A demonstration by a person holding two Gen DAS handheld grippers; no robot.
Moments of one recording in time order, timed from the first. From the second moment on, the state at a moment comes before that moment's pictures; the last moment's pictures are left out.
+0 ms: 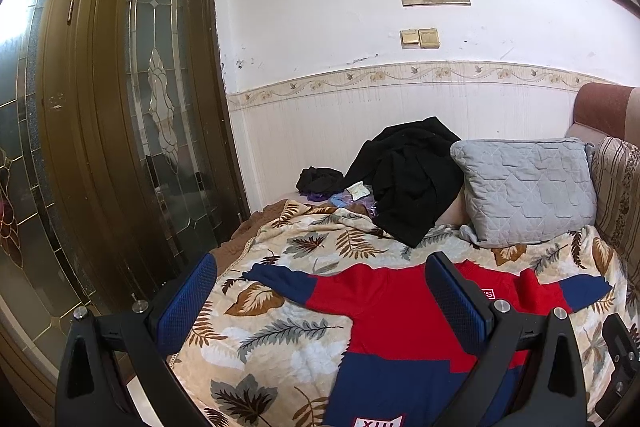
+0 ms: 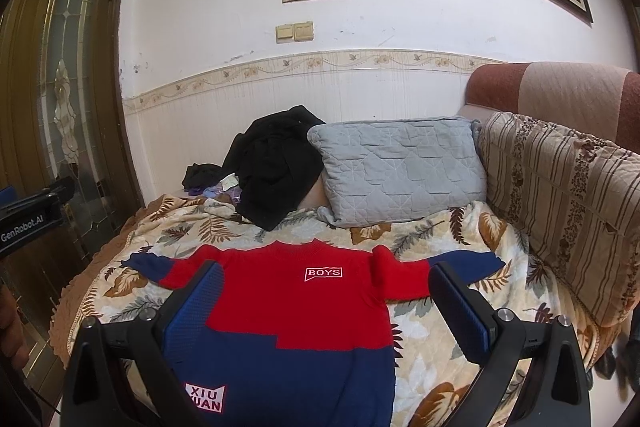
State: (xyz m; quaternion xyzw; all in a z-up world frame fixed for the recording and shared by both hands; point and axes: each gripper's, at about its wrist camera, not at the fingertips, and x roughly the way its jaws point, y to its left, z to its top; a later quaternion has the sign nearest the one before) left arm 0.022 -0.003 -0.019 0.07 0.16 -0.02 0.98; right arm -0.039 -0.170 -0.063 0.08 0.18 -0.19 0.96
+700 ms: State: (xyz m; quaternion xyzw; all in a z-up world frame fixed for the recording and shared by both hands) left arm 0.032 0.022 -0.025 0.06 0.18 0.00 0.98; right arm -0.023 -0.161 -0.069 0.07 0.20 -0.18 0.96
